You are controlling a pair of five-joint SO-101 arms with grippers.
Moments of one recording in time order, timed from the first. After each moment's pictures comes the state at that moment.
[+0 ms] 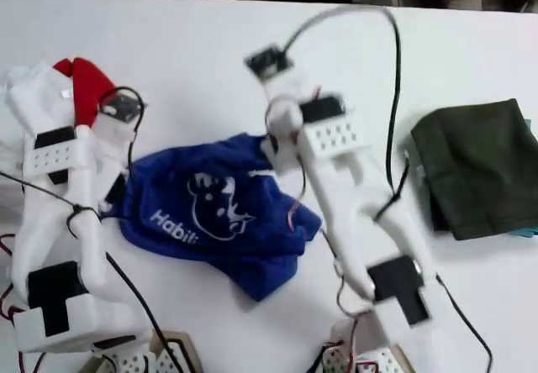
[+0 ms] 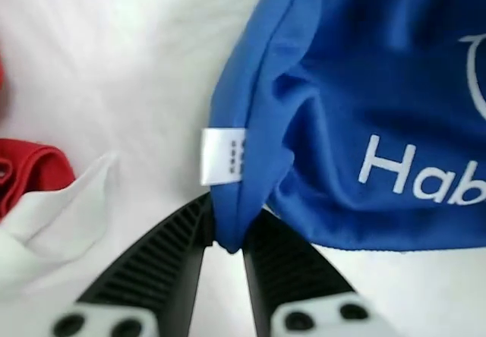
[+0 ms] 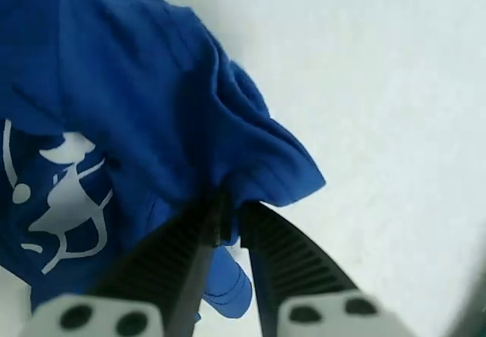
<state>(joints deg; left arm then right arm) -25.0 -3.2 28.2 70.2 -36.3 -23.3 1.1 11.4 72.4 14.6</state>
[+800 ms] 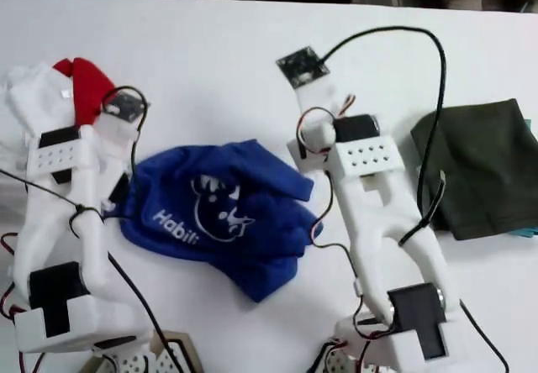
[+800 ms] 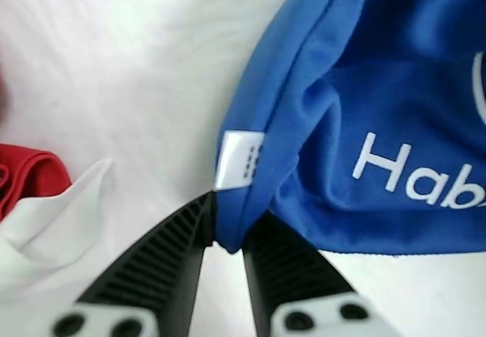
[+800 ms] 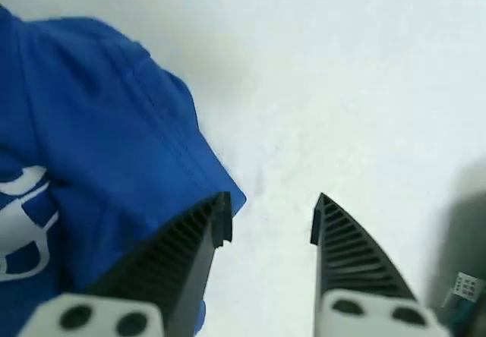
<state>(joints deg) -23.9 -3.2 28.5 69.9 -35.6 -16.5 -6.3 18.0 64.4 15.9</state>
